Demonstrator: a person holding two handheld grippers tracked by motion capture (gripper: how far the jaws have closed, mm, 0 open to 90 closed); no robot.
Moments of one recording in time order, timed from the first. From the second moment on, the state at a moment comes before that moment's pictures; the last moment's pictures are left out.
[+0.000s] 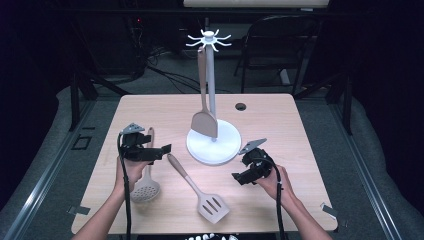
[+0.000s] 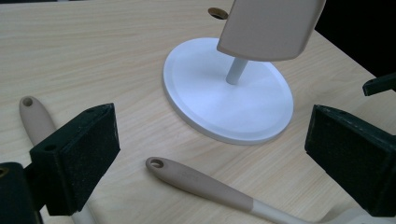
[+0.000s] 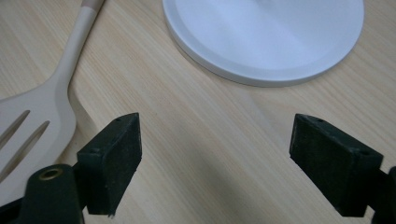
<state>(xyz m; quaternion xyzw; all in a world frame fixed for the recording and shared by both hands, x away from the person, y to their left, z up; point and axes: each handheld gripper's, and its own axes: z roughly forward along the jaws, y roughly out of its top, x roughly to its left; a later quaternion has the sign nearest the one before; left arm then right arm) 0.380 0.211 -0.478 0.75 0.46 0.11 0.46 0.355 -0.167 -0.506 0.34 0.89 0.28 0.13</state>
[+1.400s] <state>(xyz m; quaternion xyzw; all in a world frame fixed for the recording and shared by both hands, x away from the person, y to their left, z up) 0.374 0.204 -0.500 0.75 0.49 0.09 0.42 0.284 -0.091 -0.525 0.26 0.94 0.22 -0.04</state>
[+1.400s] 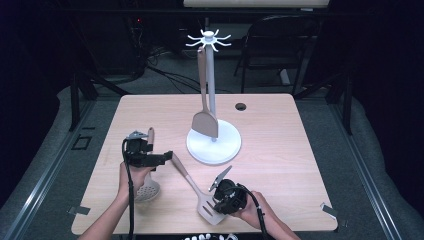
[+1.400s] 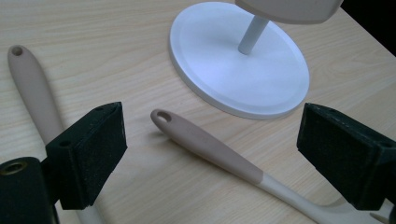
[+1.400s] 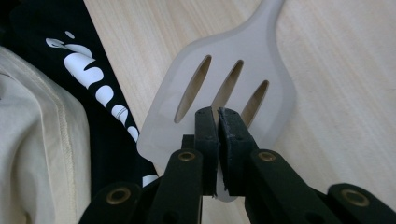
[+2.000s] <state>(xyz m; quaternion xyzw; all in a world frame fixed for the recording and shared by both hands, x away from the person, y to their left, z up) 0.375 0.179 -0.520 0.77 0.49 0.05 0.41 0.283 -0.076 -0.547 0.24 0.95 0.17 -0.05</state>
